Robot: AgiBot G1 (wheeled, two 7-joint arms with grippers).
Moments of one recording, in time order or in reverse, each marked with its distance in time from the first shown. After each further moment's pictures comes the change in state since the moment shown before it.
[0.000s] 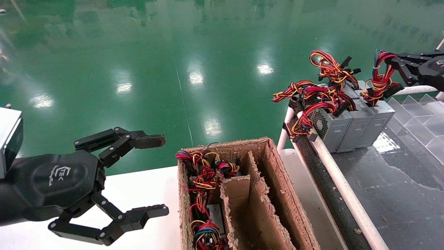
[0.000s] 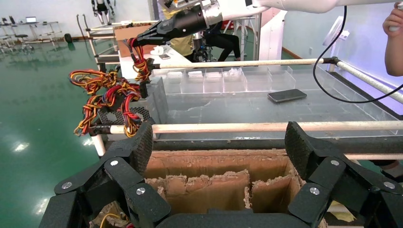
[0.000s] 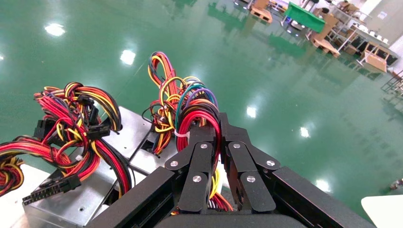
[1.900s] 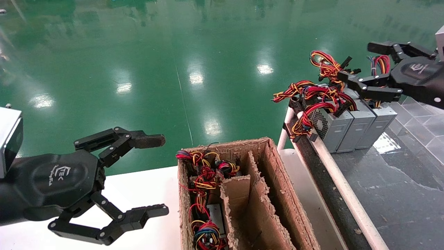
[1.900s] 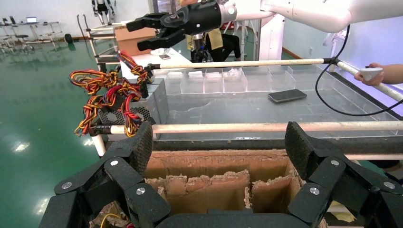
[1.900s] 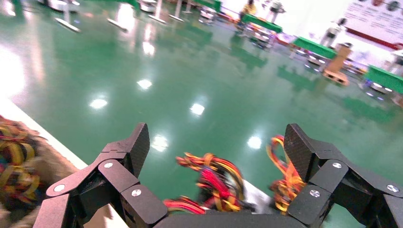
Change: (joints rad) left arm 0.000 0.000 0.000 0.000 0.000 0.000 0.000; right arm -0.268 0.070 0.022 0.423 0.269 -0.227 0.167
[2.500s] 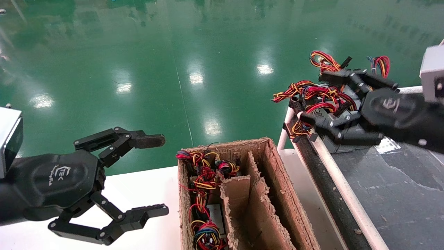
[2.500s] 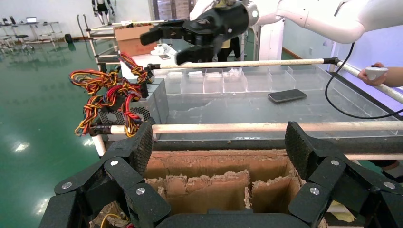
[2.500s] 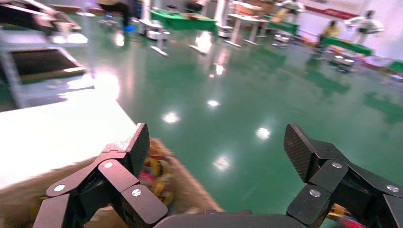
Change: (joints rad) left arm 0.000 0.000 0.000 0.000 0.000 0.000 0.000; right arm -0.194 0.053 0.010 0.324 0.161 -0.111 0.142
